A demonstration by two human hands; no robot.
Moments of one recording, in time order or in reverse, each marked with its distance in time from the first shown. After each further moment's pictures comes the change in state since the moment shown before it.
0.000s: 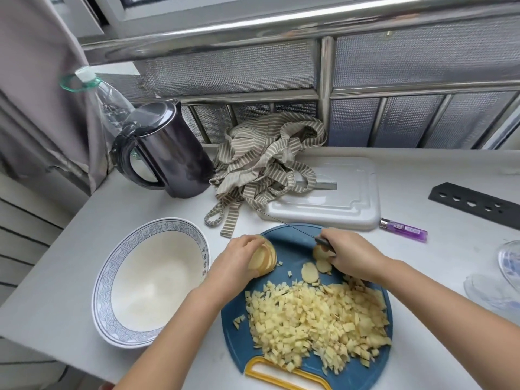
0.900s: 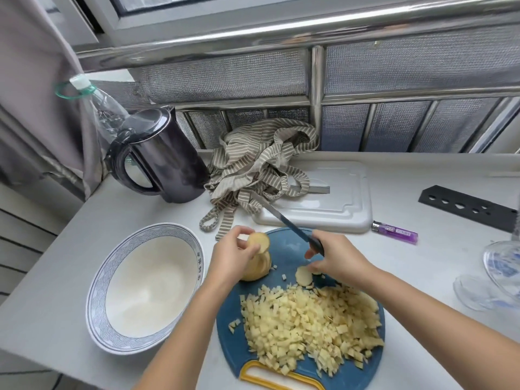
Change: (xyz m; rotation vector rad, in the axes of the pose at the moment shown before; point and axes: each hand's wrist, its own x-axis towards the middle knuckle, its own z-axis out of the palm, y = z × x) left_hand 0.016 0.021 -0.010 -0.680 0.208 -0.438; right_hand -0.011 -0.022 -0.001 0.296 0.087 0.059
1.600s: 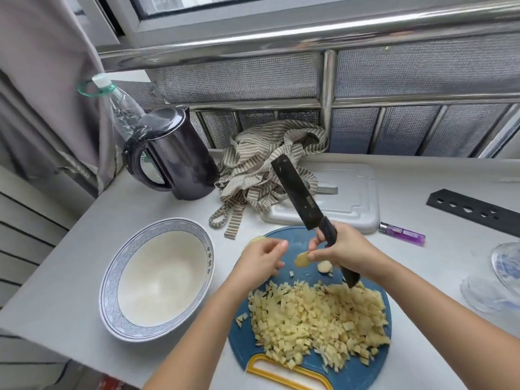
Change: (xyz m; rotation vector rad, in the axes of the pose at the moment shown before) left_hand -0.030 0.018 0.010 -0.130 -0.273 -0.023; right_hand -0.013 -0.033 -0.022 0.547 -0.066 0.068
